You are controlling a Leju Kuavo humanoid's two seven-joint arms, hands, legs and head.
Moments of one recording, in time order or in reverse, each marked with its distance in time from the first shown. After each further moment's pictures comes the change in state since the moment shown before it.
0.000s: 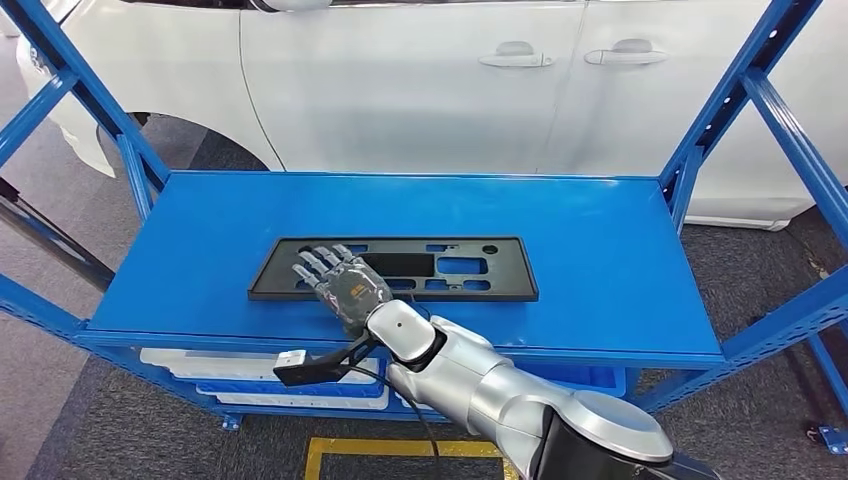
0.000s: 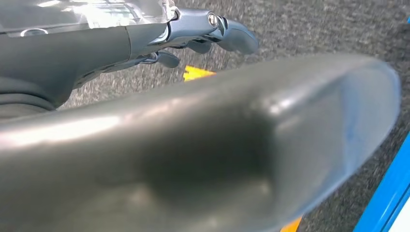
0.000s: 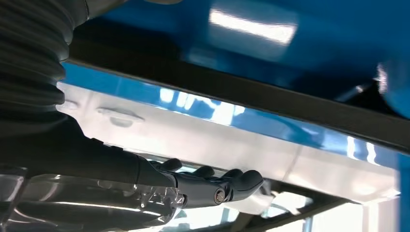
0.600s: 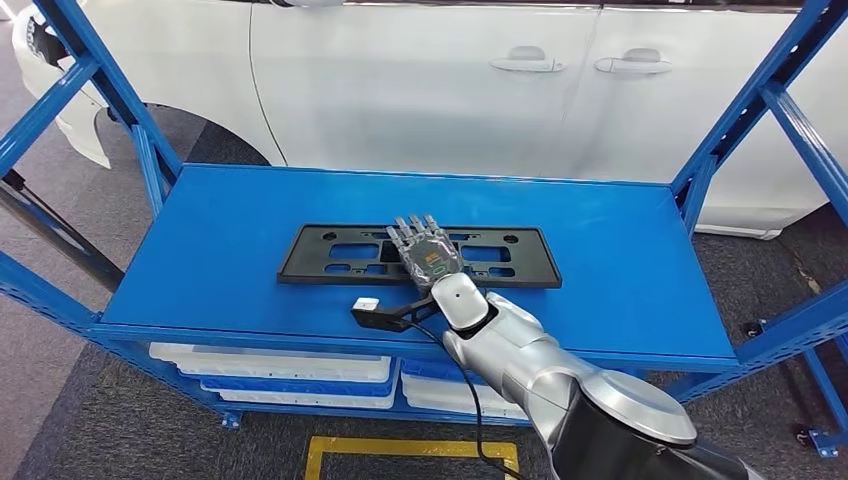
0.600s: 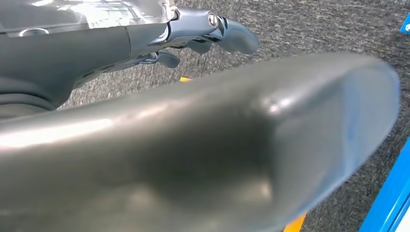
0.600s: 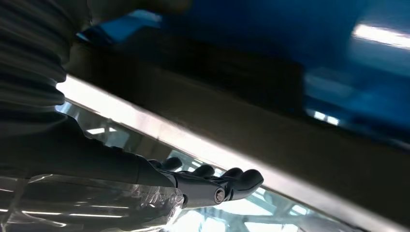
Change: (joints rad) left arm 0.005 0.016 -0.005 0.000 -0.025 -0.019 -0.021; right arm -0.066 -0.073 -0.052 0.218 0.039 -0.017 0.099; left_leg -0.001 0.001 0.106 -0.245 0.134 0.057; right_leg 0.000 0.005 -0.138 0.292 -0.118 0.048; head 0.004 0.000
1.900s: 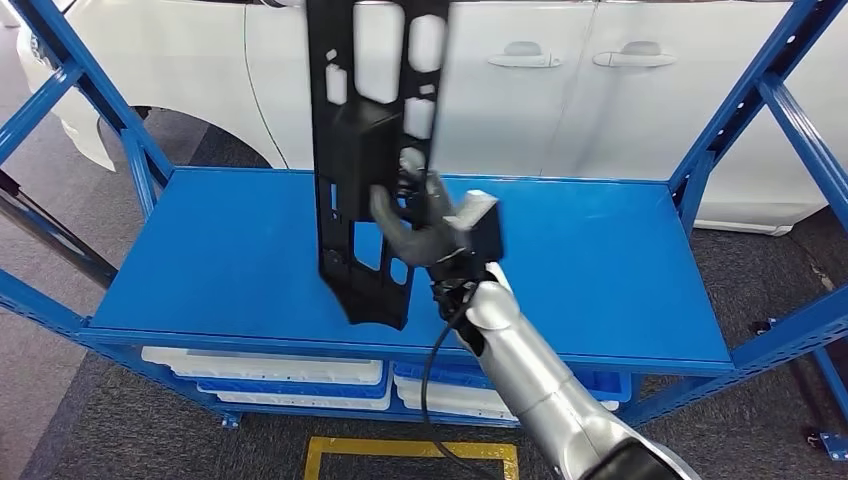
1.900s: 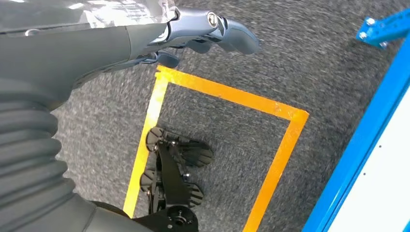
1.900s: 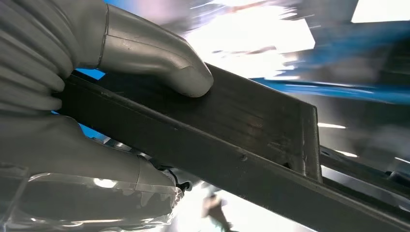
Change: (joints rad) left arm 0.009 -0.004 0.037 0.000 0.064 -0.034 -0.123; right arm 0.345 -0.068 -0.728 -0.946 -1.084 0.403 -0.758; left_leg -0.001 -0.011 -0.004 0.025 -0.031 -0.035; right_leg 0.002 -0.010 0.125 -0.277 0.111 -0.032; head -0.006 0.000
